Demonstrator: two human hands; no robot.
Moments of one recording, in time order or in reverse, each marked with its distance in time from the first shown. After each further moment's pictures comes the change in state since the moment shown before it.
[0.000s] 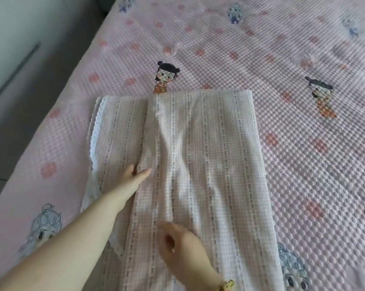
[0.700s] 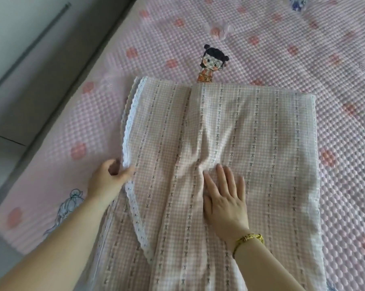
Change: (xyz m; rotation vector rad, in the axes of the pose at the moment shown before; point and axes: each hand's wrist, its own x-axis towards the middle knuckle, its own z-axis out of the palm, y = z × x) left_hand 0.009 -0.042 -0.092 0.198 0.433 0.020; right_hand 0.094 0.027 -0.001 -0.776 0.276 -0.049
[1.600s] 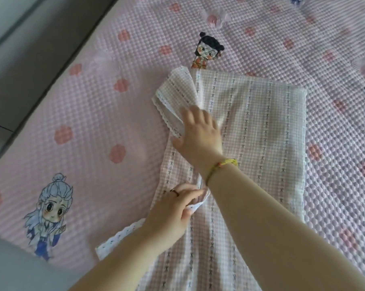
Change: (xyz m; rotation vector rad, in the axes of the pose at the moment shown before) left_hand -0.113 0.032 0.076 0.086 -0.428 0.654; right_hand 0.099 -0.035 -0.070 0.114 -0.082 -0.145
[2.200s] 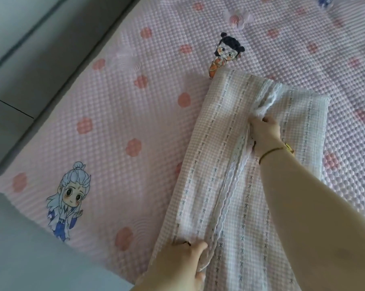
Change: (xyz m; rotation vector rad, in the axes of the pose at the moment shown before) left_hand -0.058 0.031 0.016 0.215 -0.463 -0.292; right_hand 0.019 0.089 -0.014 1.064 0.153 0.860
